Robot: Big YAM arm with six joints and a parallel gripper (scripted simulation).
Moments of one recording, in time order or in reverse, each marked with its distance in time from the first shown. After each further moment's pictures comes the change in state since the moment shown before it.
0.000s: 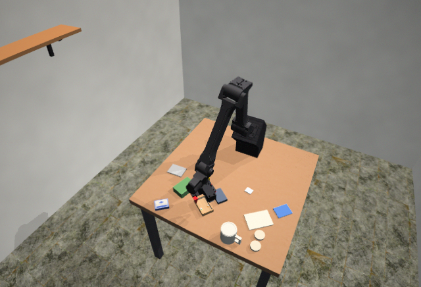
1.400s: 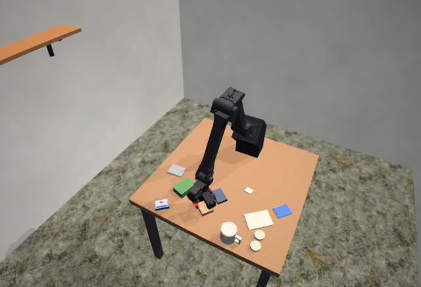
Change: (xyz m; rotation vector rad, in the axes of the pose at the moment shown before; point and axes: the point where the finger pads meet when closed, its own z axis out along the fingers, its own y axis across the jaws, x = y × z) arm 0.007 0.007 0.066 -0.018 0.012 0.005
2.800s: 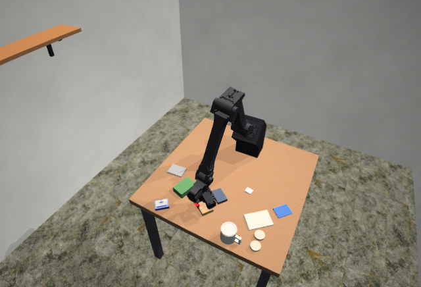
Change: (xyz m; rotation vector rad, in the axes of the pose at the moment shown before) arm 0.000 0.000 0.000 0.000 0.000 0.000
